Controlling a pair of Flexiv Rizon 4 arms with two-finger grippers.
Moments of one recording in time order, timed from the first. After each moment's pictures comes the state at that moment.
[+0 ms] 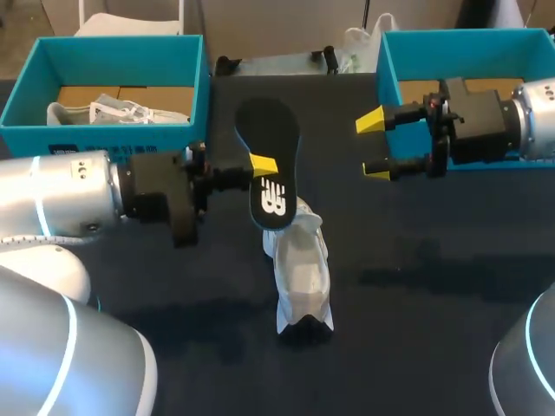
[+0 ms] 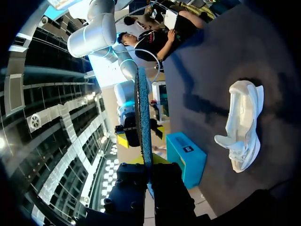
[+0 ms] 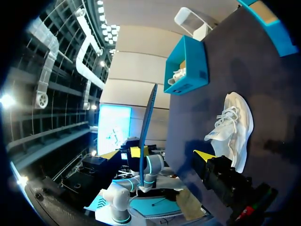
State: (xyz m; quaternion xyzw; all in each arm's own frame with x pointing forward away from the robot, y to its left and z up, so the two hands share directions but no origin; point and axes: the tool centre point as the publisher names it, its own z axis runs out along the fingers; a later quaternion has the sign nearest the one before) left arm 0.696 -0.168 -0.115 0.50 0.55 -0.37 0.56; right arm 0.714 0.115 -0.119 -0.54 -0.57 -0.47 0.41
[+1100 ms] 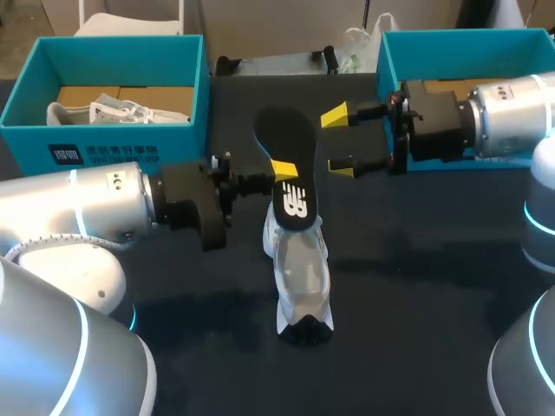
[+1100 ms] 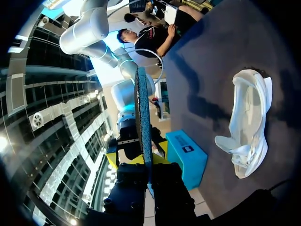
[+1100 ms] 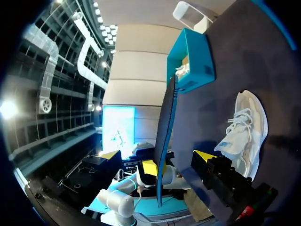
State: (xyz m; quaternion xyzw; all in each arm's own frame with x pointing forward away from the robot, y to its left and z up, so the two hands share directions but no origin) left arm 0.714 -0.195 -0.148 0.48 0.55 -0.37 0.57; right arm 0.738 0.161 -0.132 -0.53 -0.55 -0.47 0.44
